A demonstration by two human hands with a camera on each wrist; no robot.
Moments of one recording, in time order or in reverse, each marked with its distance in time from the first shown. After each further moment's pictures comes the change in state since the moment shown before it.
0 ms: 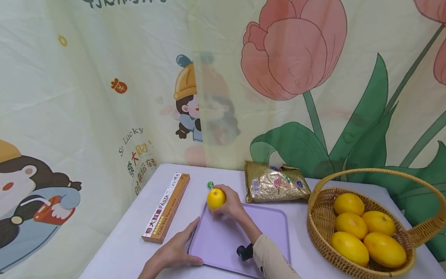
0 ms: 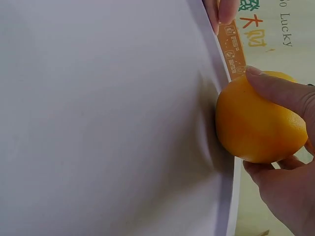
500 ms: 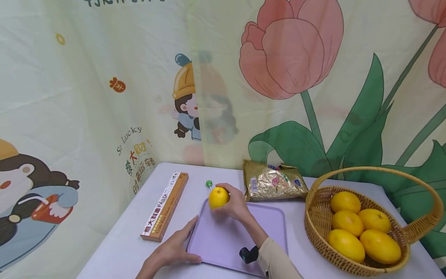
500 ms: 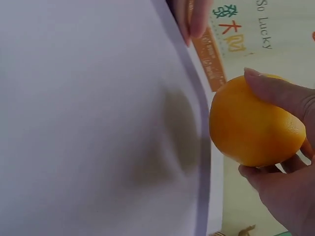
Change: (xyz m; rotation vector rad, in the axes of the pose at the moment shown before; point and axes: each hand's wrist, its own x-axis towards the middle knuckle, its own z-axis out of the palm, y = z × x) left_hand 0.000 0.002 0.000 0.003 -0.002 0.000; right_hand -0.019 -0.012 -0.017 0.039 0.058 0.025
